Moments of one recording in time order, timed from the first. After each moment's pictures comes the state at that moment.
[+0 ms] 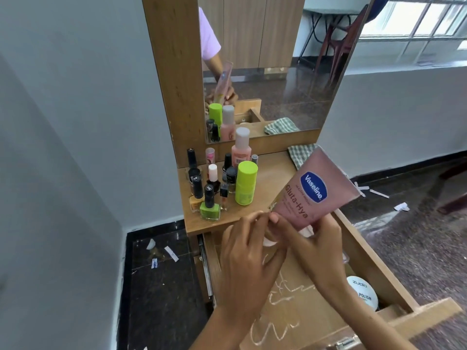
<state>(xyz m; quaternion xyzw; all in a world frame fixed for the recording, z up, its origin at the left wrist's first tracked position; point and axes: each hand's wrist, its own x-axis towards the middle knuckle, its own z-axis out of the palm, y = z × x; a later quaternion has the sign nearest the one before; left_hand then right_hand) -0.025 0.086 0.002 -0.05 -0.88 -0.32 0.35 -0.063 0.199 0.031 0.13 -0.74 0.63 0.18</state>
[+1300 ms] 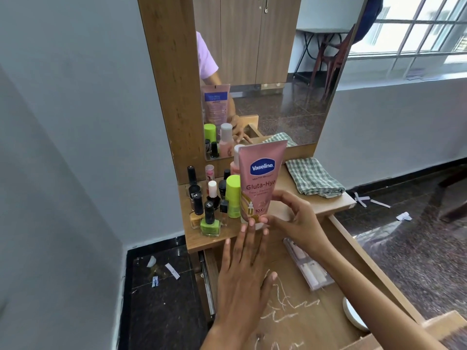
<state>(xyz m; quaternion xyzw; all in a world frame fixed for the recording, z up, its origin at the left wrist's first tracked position) -0.035 0.074 -0.039 -0.07 -0.97 -0.08 0.20 -0.143 0.204 0.014 0.27 -0.78 0.56 0.06</state>
